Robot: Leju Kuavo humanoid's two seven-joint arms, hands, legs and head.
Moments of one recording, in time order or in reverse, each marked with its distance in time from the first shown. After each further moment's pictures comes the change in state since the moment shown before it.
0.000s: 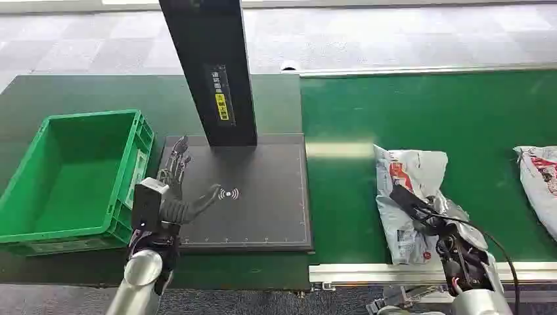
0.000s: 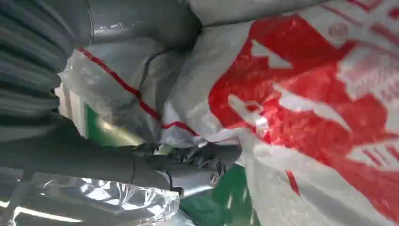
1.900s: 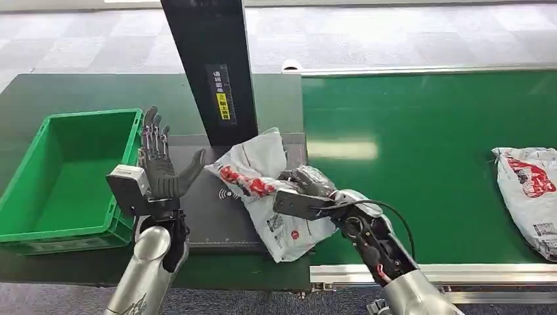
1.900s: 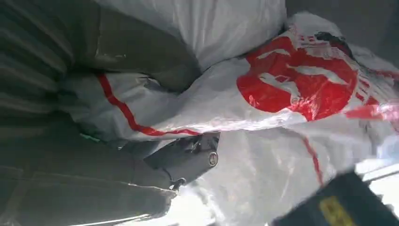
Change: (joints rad) left arm -0.152 -0.001 -0.076 0.081 0.188 0.272 -0.203; right arm -0.097 0.224 0.680 -0.171 -0.478 0.103 -0.452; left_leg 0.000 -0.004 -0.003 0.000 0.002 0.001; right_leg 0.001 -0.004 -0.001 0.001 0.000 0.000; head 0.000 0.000
